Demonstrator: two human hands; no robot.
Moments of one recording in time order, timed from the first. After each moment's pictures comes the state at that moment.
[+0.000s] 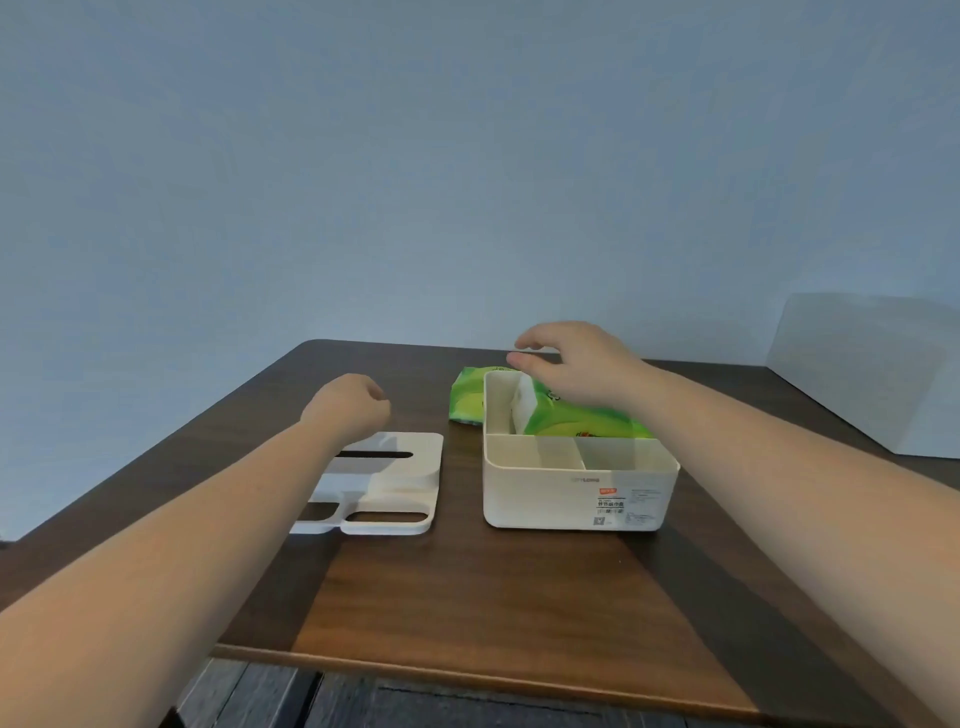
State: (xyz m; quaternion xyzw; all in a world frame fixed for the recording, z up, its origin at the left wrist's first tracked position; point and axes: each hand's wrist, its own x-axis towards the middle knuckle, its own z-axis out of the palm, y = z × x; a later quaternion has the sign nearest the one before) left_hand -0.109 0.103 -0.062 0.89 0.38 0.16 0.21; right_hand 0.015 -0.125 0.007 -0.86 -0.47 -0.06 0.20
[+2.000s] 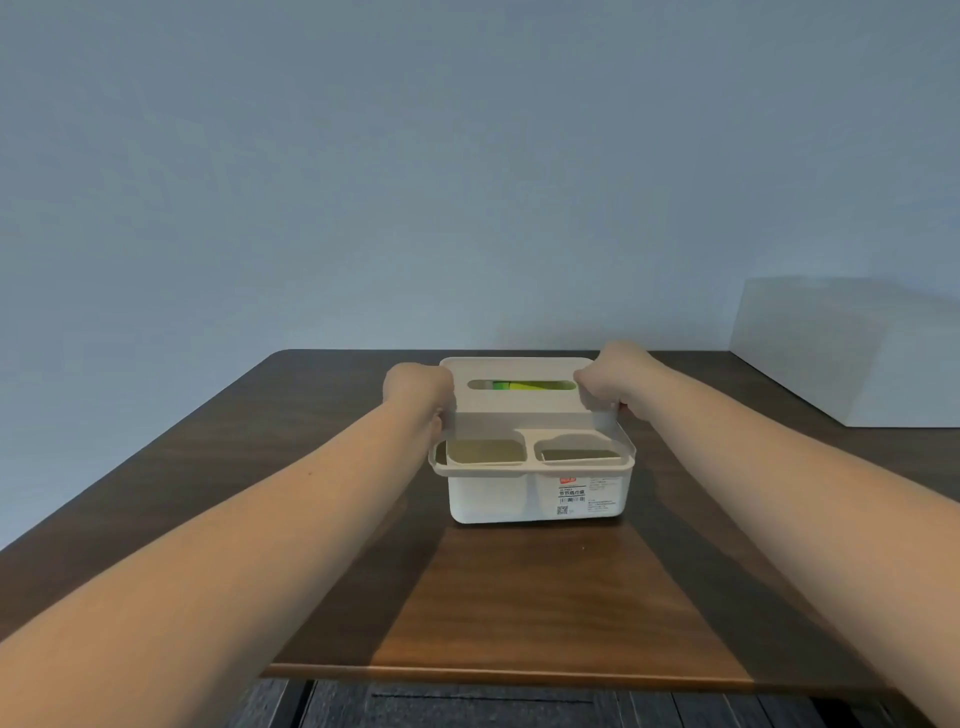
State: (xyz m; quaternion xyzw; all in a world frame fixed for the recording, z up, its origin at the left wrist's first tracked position) left_hand -0.047 -0.003 -0.035 0.63 0.41 0.26 0.61; right_hand 0.044 -0.170 -0.001 -0.96 -0.18 0.05 0.20
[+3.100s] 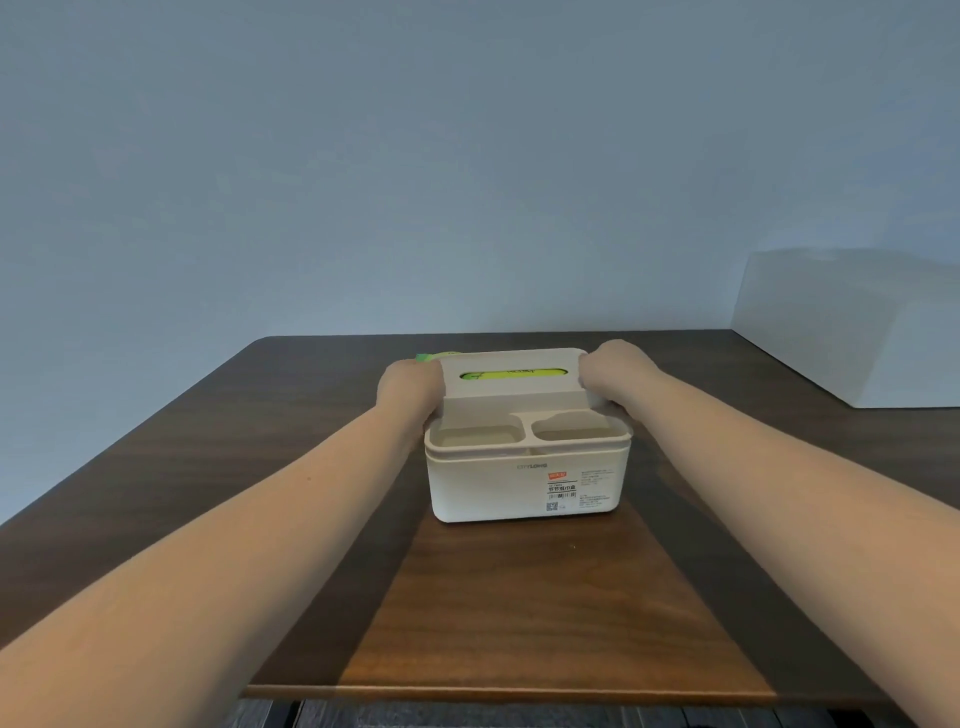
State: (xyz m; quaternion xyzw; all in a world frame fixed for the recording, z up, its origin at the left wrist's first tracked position) left_hand -0.029 0.002 -0.051 0.73 0.39 0.21 0.53; right_hand 0.070 -0.164 -0.025 -0.96 -0.19 0.09 0.18
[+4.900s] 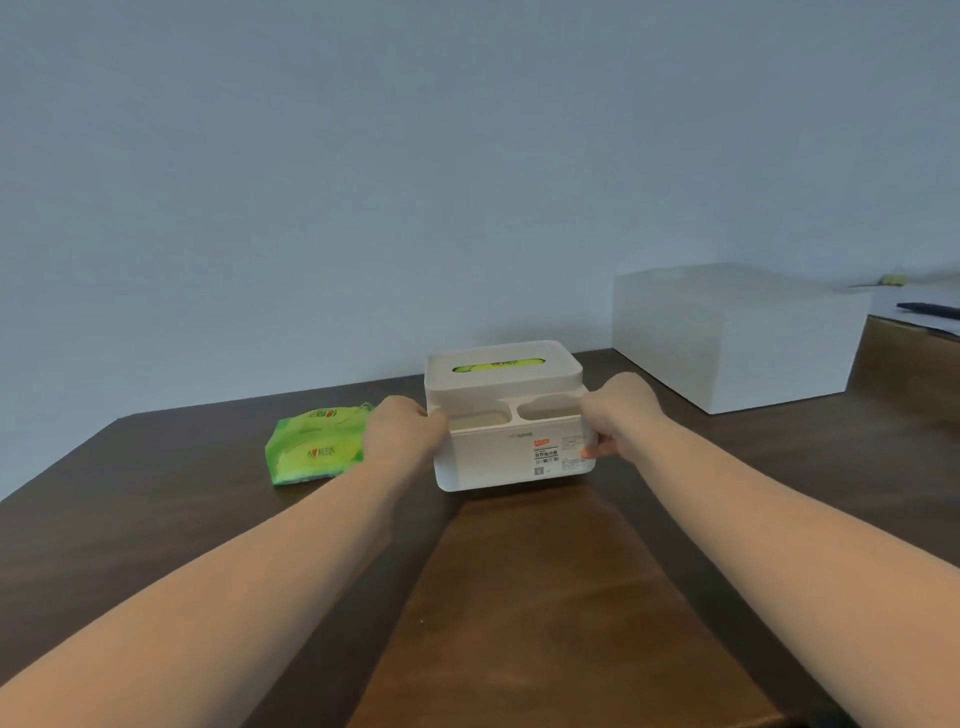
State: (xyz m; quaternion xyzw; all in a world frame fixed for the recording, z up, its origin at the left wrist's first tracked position) left_hand 0.062 -0.097 -0.061 0.89 0.27 0.23 0.29; right_hand 0.150 -0.293 -0.048 -0.85 0.00 0.07 0.53
